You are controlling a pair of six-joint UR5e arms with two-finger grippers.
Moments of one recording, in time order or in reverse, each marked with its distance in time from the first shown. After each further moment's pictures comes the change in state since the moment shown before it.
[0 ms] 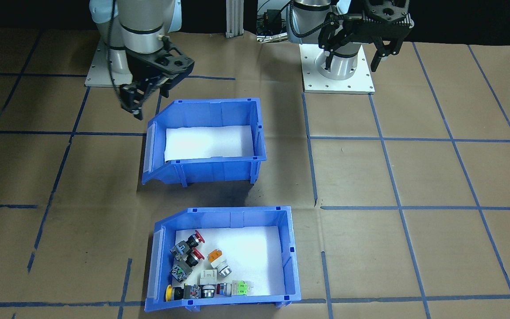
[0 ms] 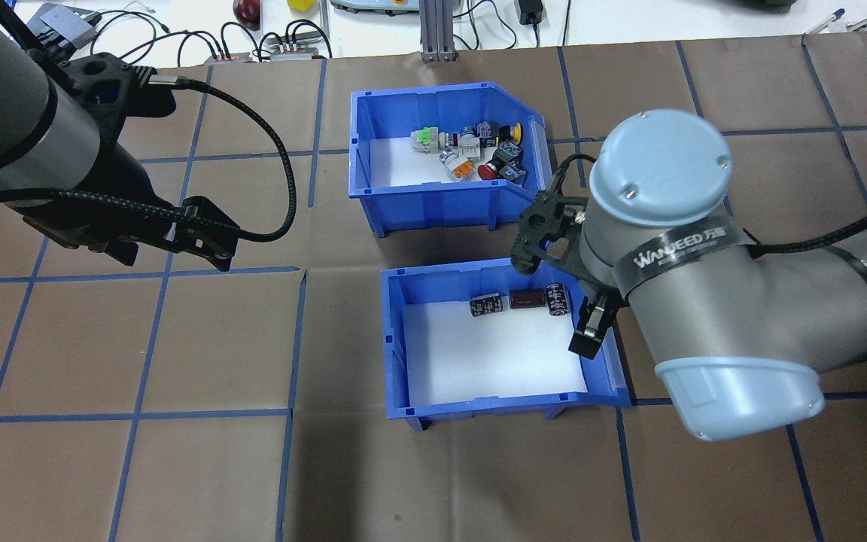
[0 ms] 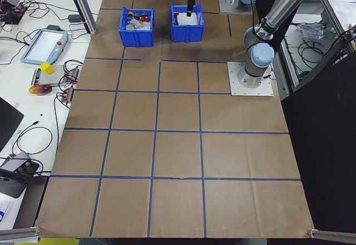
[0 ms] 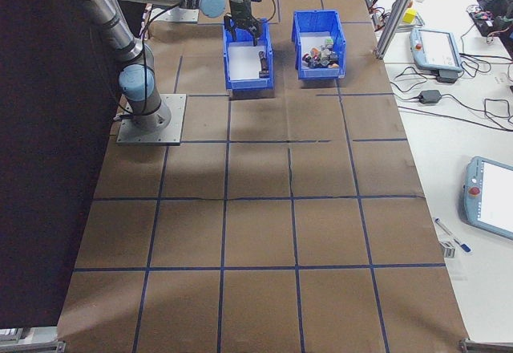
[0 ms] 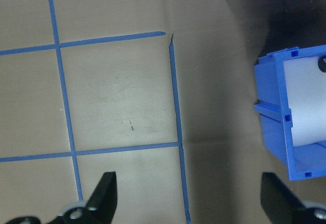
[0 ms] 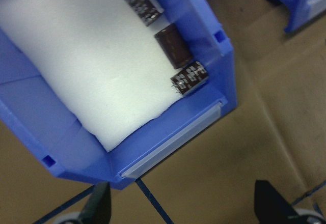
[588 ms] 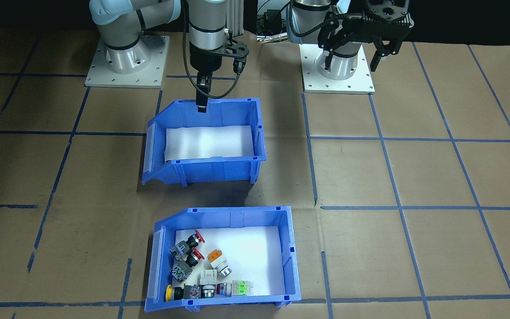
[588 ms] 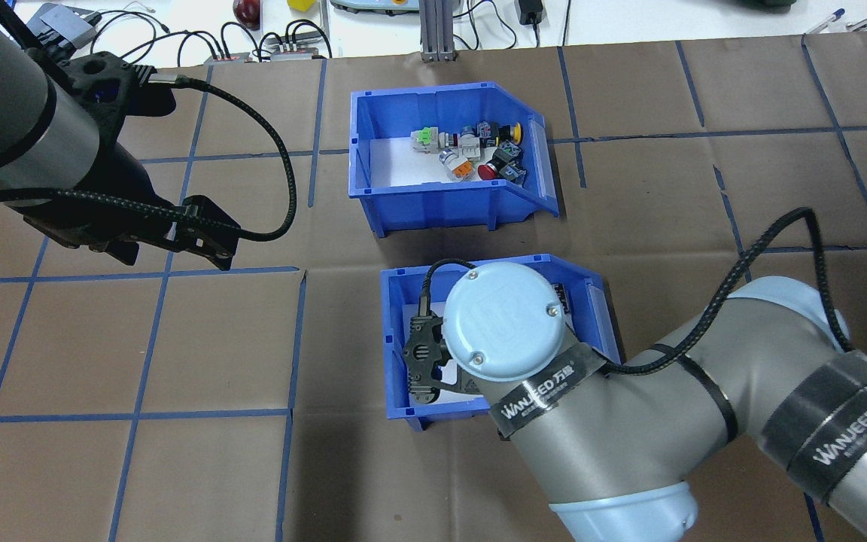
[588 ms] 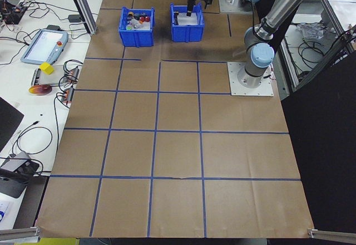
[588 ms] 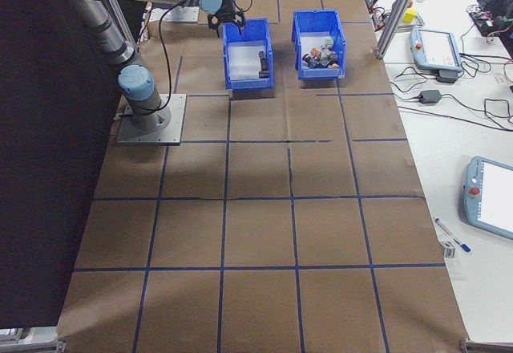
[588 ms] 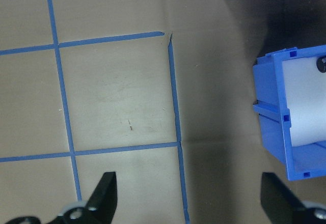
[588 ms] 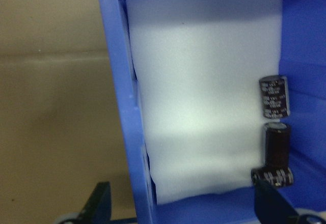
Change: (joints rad) left arm 0.000 0.000 0.001 0.001 -0.003 -0.001; right arm 0.295 0.040 0.089 -0.090 -0.014 -0.246
